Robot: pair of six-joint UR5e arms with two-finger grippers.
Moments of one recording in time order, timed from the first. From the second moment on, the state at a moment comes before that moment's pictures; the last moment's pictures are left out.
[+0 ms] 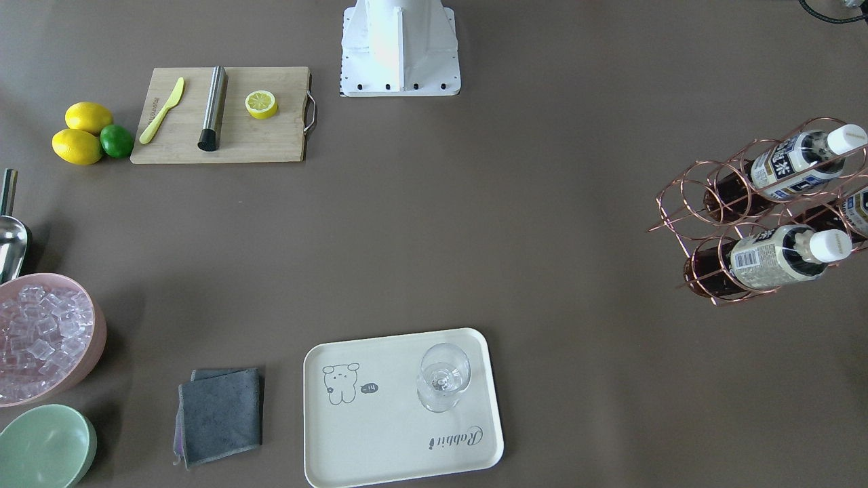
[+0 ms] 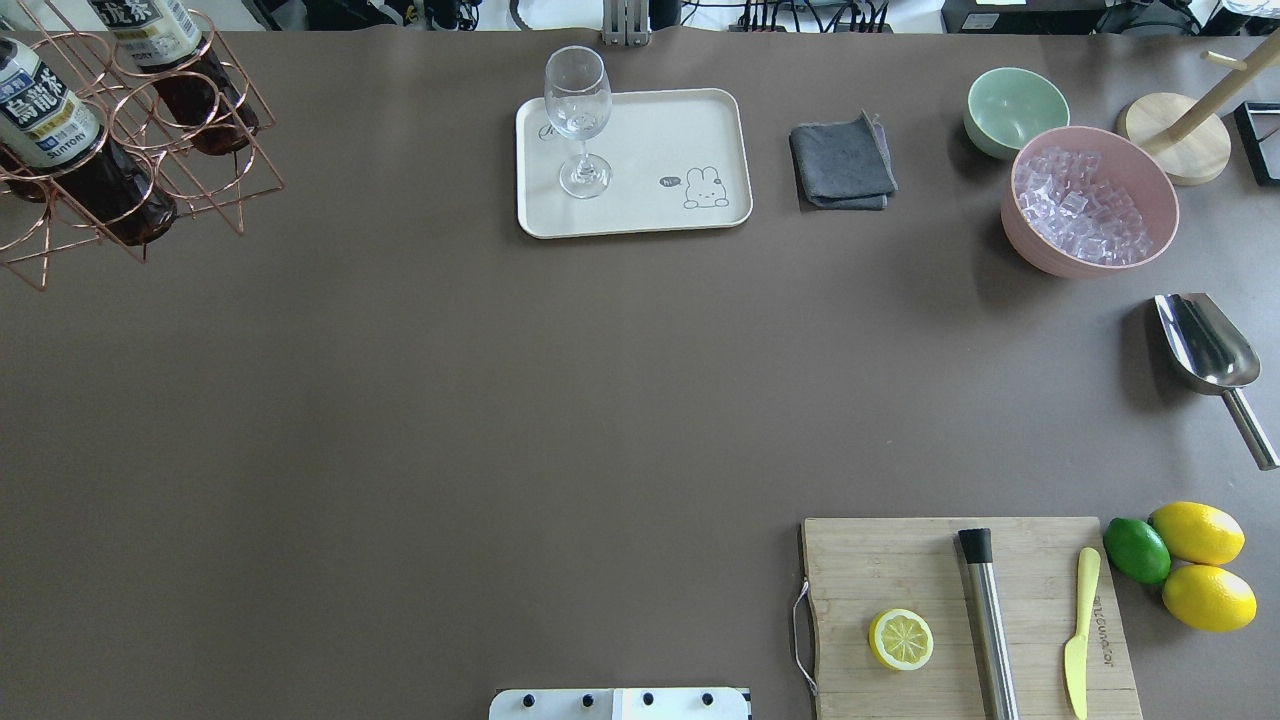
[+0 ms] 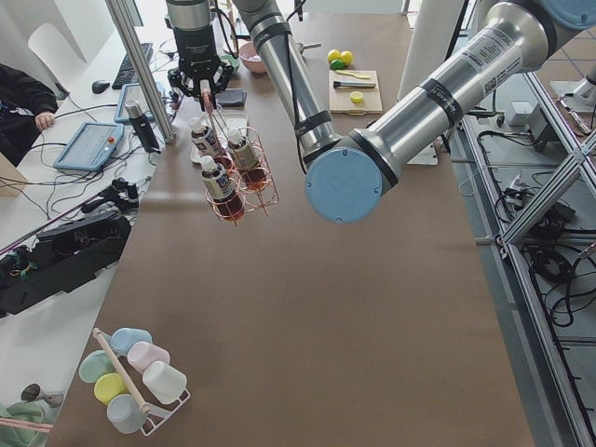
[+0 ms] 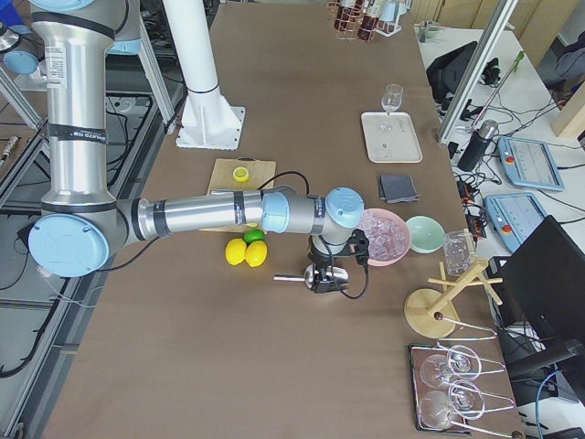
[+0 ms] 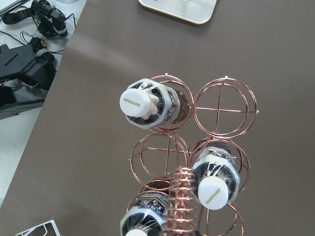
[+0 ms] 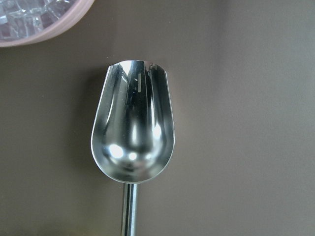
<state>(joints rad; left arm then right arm) -1.53 -2.41 -1.84 -0.58 -2.33 1.05 1.42 -1.61 1.75 -1.76 2.34 -0.06</state>
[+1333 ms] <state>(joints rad) -1.03 -2.55 -1.98 -0.64 -2.30 0.53 1.42 -1.61 1.75 -1.76 2.34 -0.06</state>
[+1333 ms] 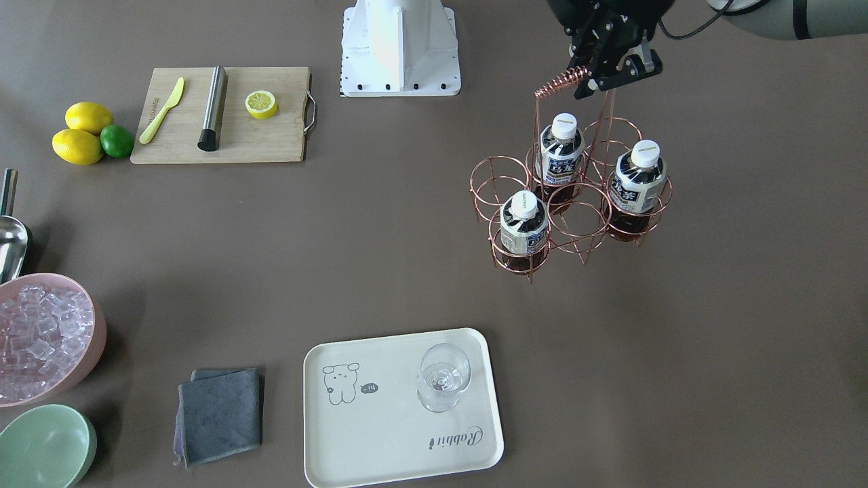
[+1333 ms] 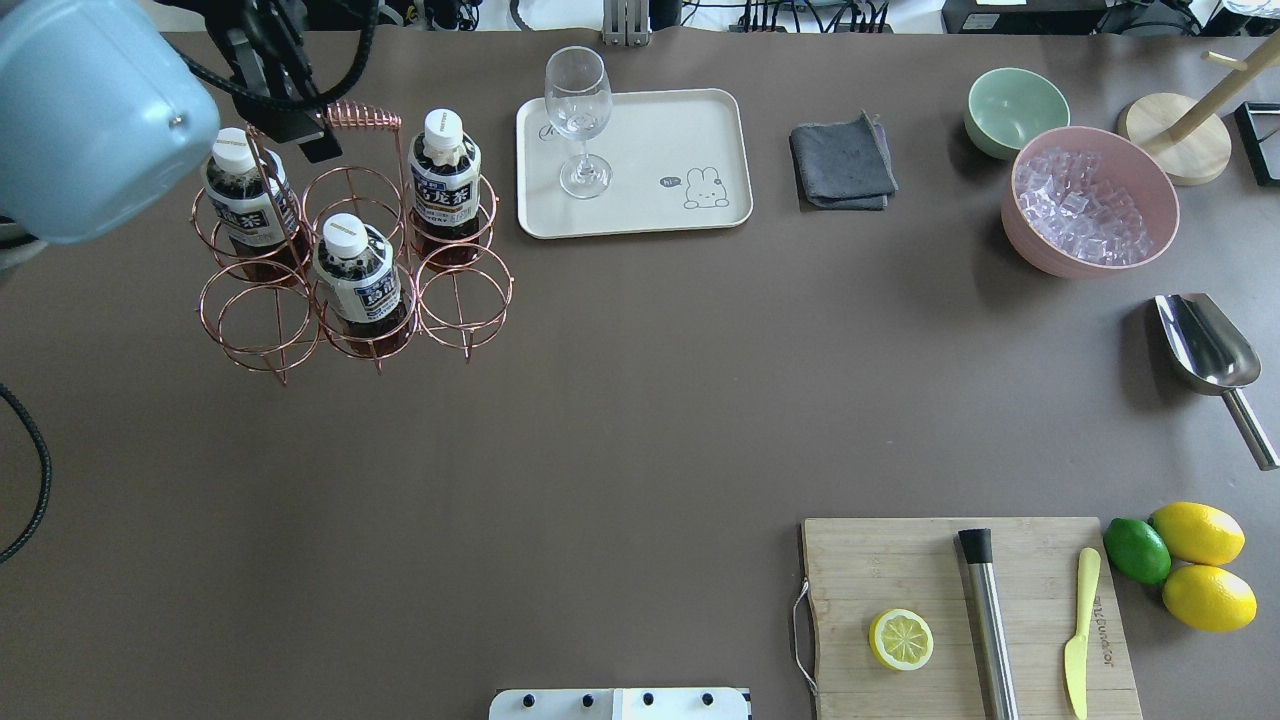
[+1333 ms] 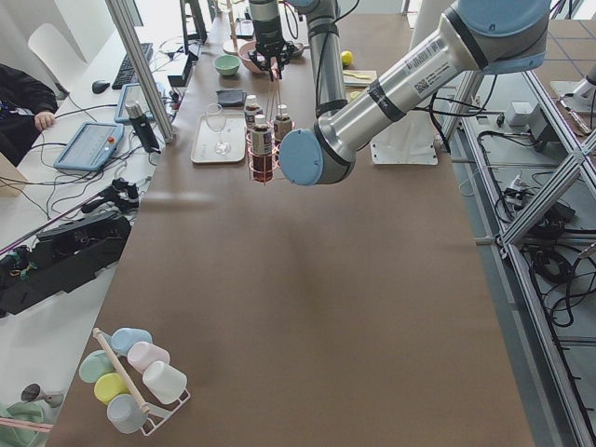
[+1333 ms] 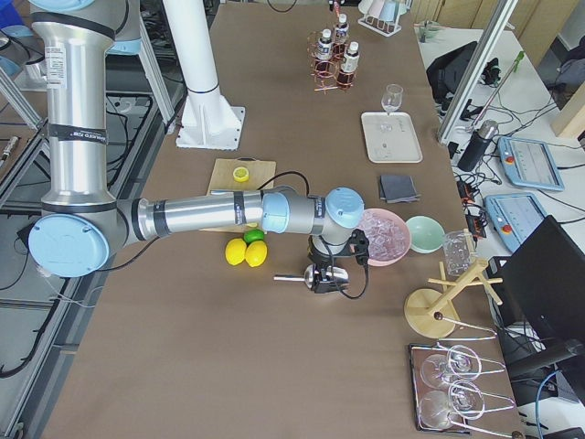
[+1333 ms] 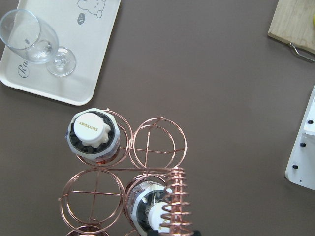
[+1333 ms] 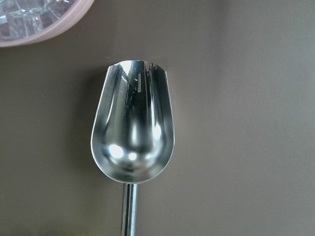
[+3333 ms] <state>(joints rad) -0.67 -2.63 -2.00 -0.79 -2.17 0.14 1.43 -1.61 1.78 -1.77 2.29 -0.05</state>
